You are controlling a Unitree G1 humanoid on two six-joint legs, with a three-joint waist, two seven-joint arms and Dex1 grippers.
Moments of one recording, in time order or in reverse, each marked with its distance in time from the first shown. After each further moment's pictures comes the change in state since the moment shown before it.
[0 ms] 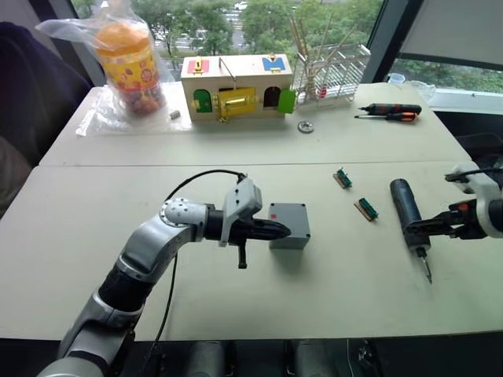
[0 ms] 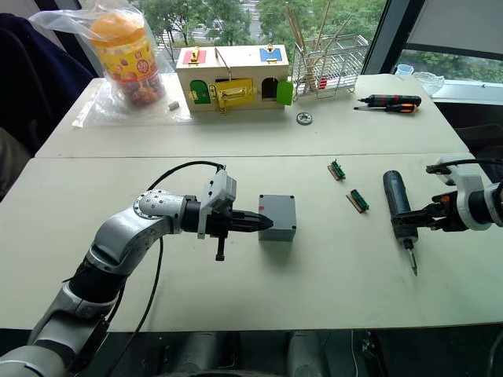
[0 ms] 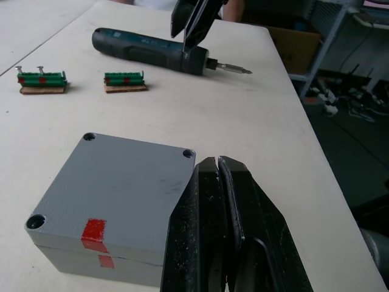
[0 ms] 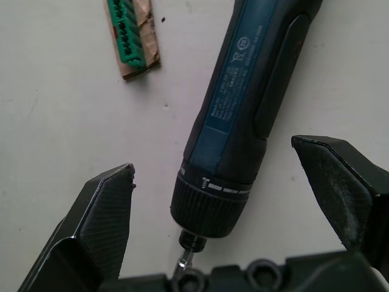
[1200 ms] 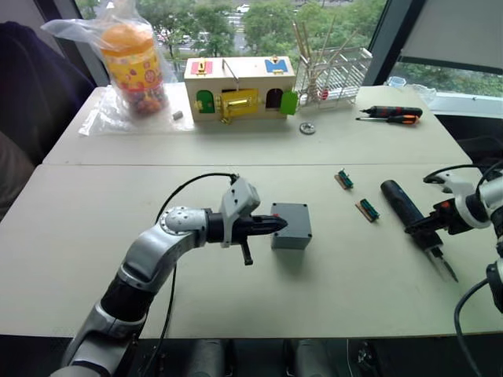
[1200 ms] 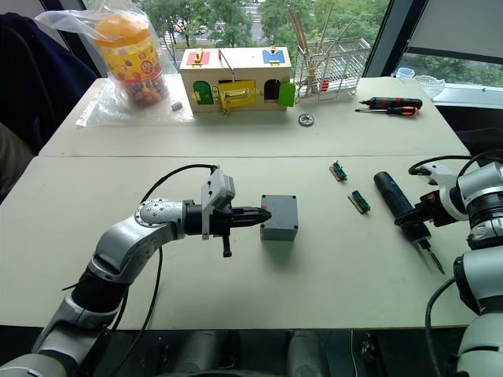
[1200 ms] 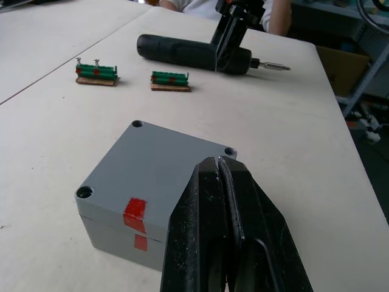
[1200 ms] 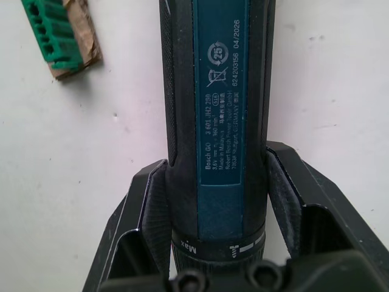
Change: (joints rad) left arm 0.026 -0.021 0.027 0.033 -0.008 -0.007 0.113; right arm -0.382 0.250 0.128 0.643 -0.434 -0.258 0.152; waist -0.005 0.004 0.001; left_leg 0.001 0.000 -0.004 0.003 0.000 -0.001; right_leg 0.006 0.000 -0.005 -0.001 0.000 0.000
